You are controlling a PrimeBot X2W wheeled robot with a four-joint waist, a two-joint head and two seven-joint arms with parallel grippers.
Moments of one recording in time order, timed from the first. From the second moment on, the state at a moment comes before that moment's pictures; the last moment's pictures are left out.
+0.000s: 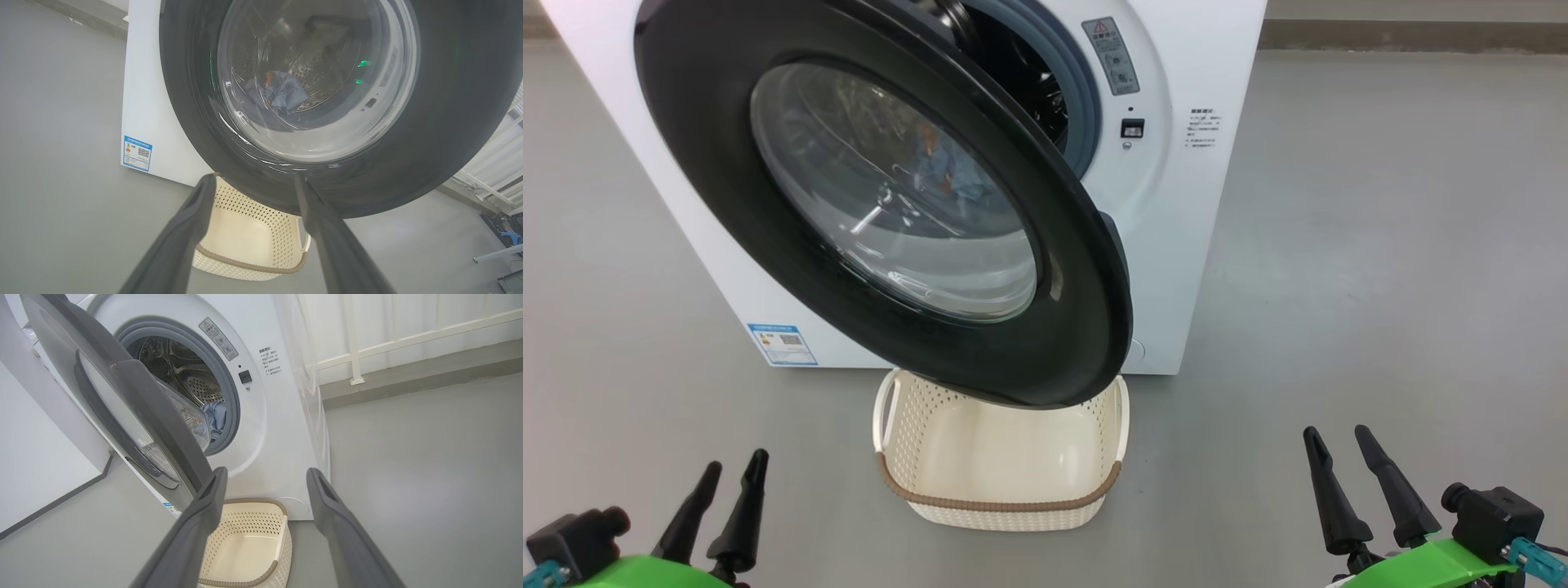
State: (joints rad) left arm -0.18 0.52 -0.50 0.39 -1.14 -0.13 -0.25; right arm 0.03 -0.16 0.16 0.20 0.54 0.12 -0.25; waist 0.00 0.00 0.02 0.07
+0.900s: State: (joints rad) left arm 0.00 0.22 -0.06 0.30 -0.37 -0.13 -0.25; right arm 0.04 -0.16 0.15 0.20 0.55 0.12 -0.25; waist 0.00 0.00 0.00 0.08
